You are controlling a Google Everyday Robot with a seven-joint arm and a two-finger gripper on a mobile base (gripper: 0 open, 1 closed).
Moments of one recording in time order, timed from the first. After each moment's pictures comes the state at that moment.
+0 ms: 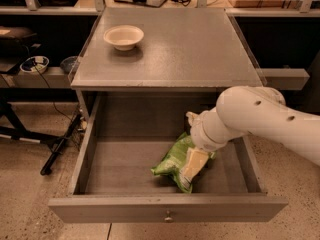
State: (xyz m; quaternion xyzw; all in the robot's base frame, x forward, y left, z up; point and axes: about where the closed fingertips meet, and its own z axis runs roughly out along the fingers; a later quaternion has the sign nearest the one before) arm 0.516 -0.083 0.715 -0.65 0.71 0.03 0.26
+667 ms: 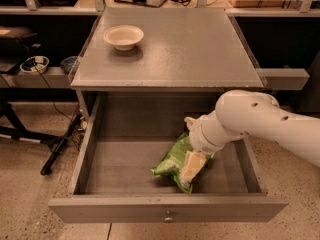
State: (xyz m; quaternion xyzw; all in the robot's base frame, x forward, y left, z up) arm 0.518 -0.079 0.692 -0.65 0.72 0.06 0.25
